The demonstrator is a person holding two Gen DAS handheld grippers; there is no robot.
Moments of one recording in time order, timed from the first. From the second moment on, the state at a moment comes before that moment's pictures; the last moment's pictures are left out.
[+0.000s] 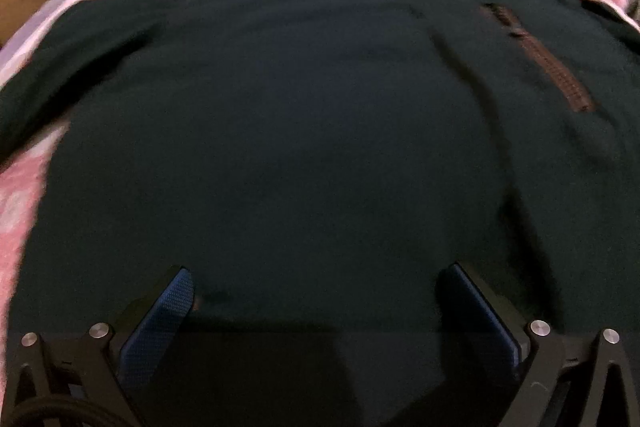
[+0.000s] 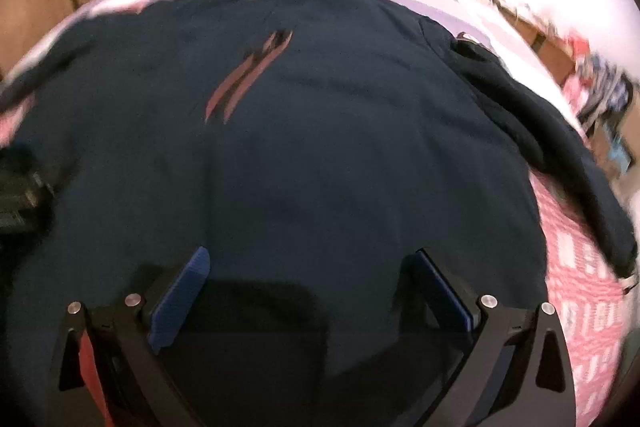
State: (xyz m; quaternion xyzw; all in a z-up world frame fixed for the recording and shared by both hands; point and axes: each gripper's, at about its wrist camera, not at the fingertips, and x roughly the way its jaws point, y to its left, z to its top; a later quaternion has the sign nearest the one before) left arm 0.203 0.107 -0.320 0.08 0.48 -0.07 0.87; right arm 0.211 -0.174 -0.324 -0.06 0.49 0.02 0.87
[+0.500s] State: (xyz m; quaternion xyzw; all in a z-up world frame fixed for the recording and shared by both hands) left arm 0.072 0.139 -0.294 0.07 0.49 -0.07 0.87; right arm 0.115 -0.218 -0.284 -0.01 0.47 0.00 0.88
